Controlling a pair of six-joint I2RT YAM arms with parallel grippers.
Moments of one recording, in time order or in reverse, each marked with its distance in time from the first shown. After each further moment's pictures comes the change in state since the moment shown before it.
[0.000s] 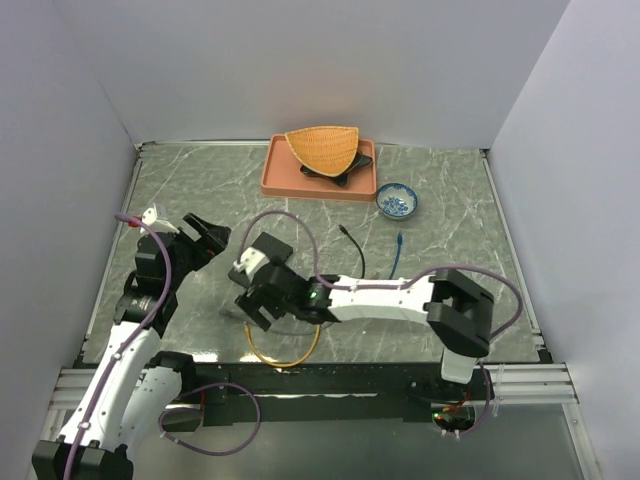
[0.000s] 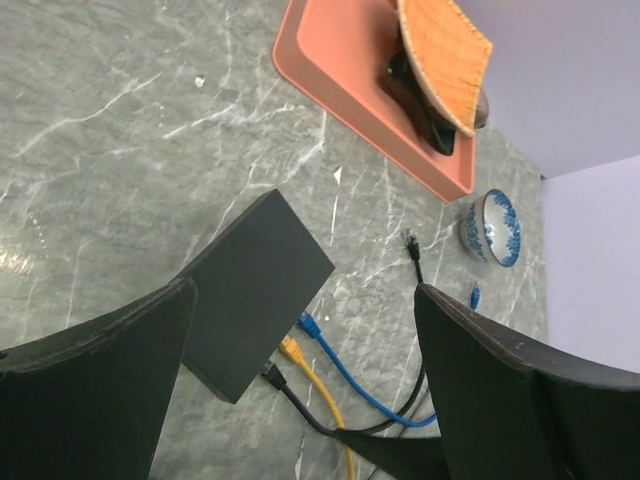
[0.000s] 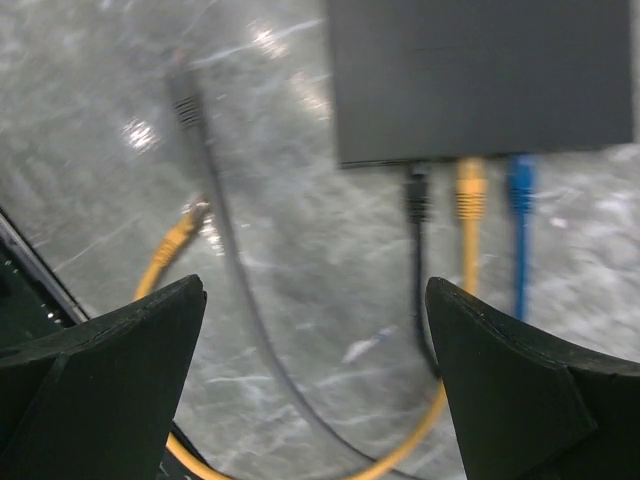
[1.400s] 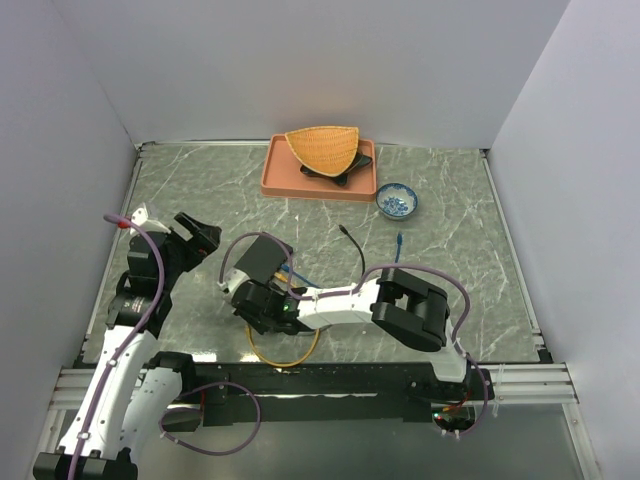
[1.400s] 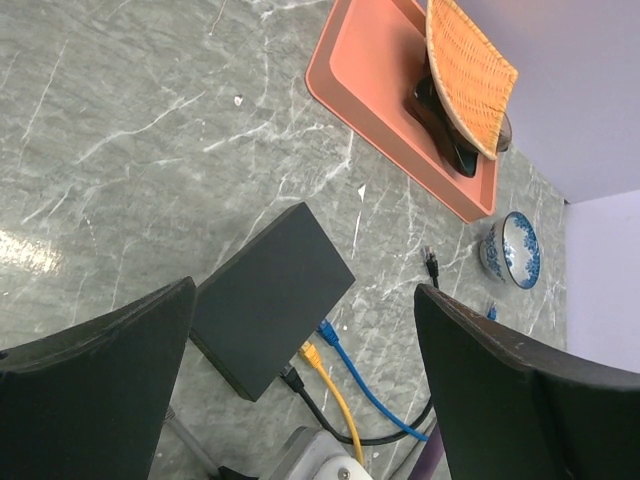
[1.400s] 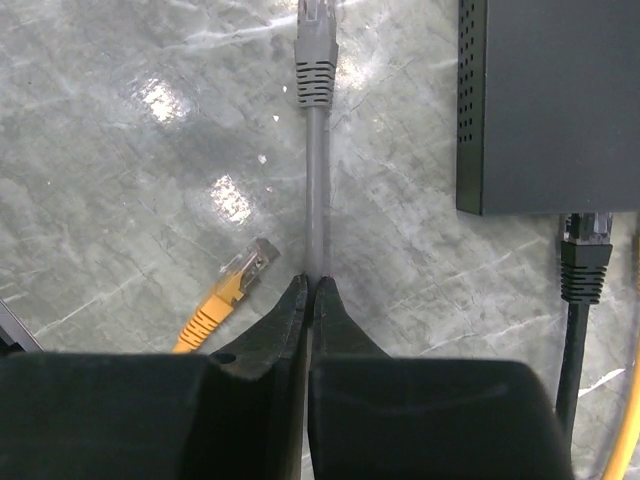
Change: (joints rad) left arm 0.036 -0.017 0.065 -0.117 -0.045 0.021; right arm 0.060 0.280 0.100 0.087 -0.045 0.043
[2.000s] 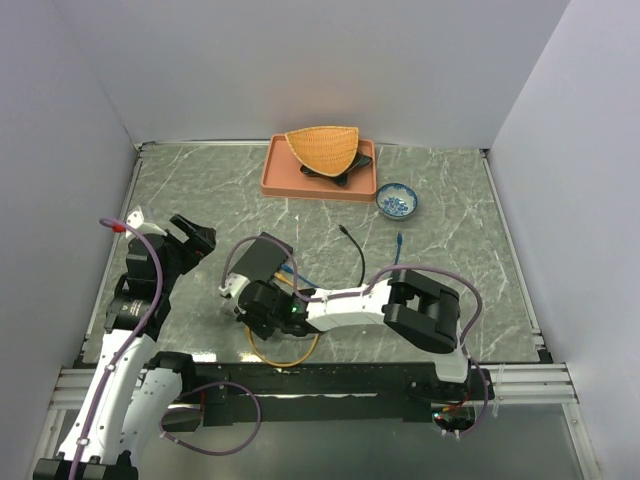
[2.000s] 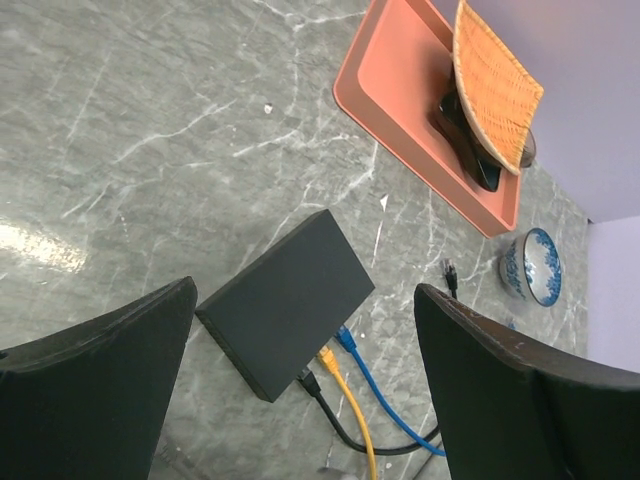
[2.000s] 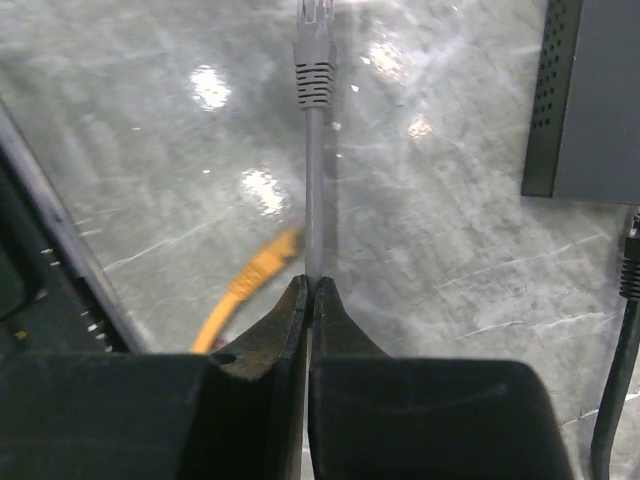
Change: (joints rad) left arm 0.001 -0.024 0.006 -0.047 -0.059 0.005; right arm 0.002 -0.067 -0.074 0.049 -0.122 -0.031
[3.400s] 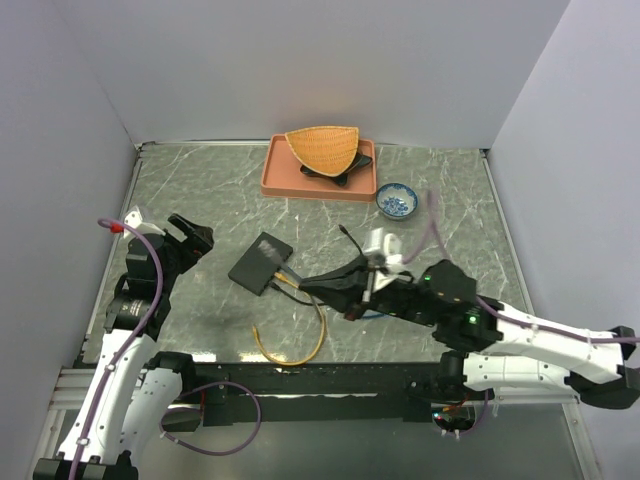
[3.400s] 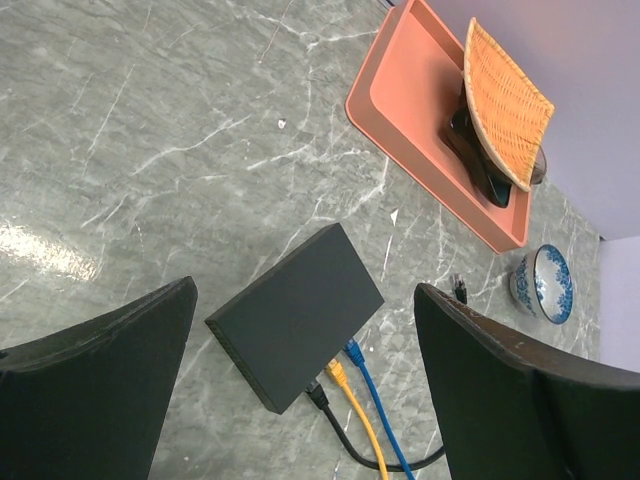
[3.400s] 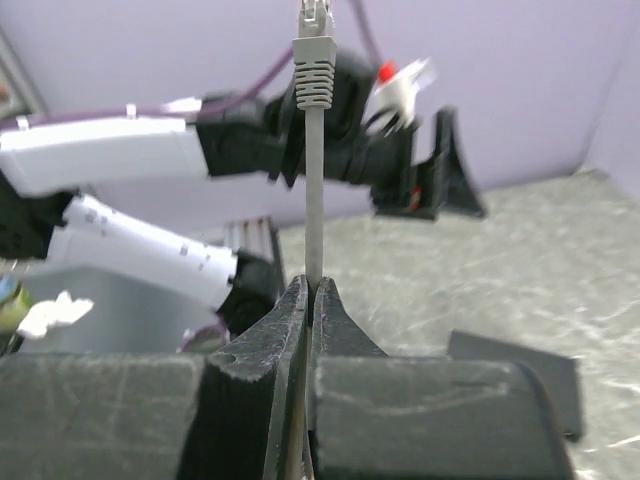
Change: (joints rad) left arm 0.000 -0.002 0.000 0.005 -0.045 0.008; right arm 0.002 -1.097 -0.315 0.213 -0.147 -0.114
